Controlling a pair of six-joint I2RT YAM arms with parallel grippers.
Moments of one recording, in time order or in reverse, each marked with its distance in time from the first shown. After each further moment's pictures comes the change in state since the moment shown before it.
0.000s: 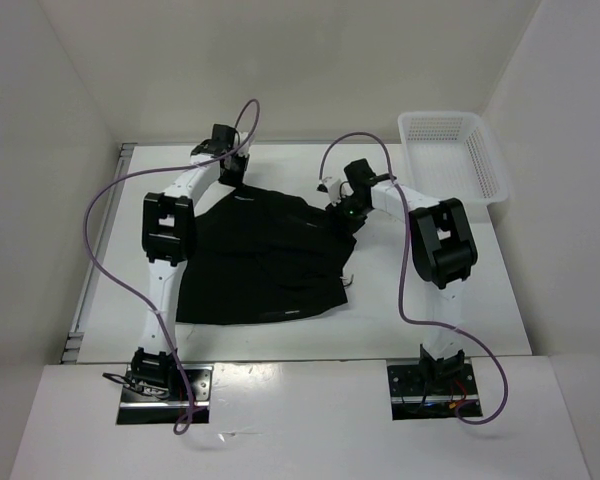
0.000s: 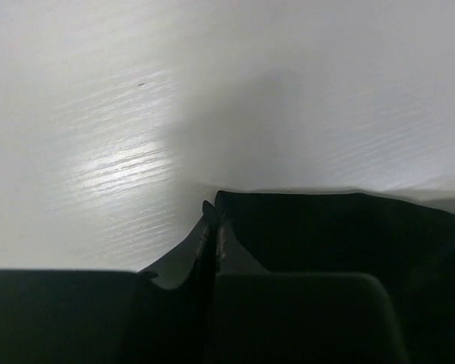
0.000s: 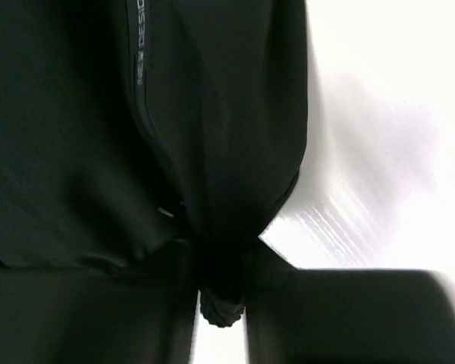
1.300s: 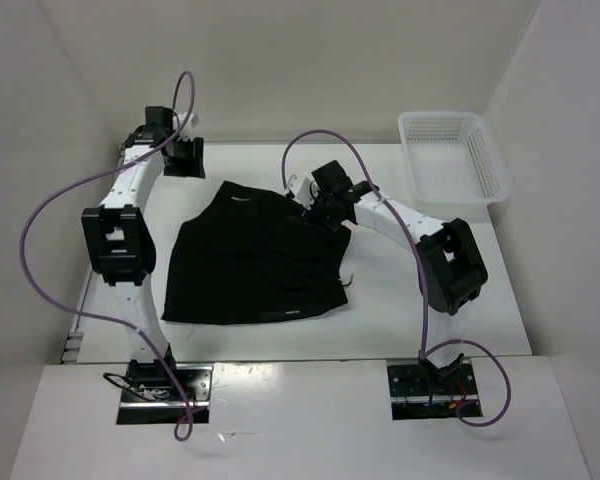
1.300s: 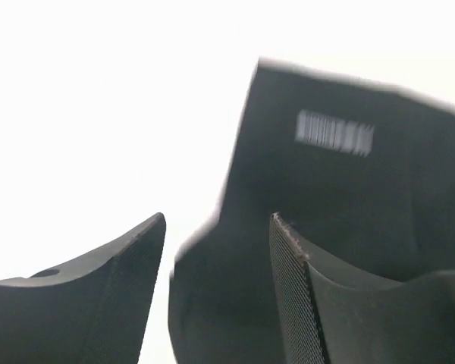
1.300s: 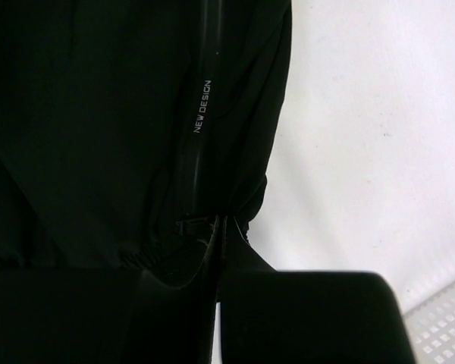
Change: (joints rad) left arm 0.206 -0.473 -0.335 -0.145 0.071 0.000; right arm 0.235 -0.202 -0.056 0.099 0.315 -0.159
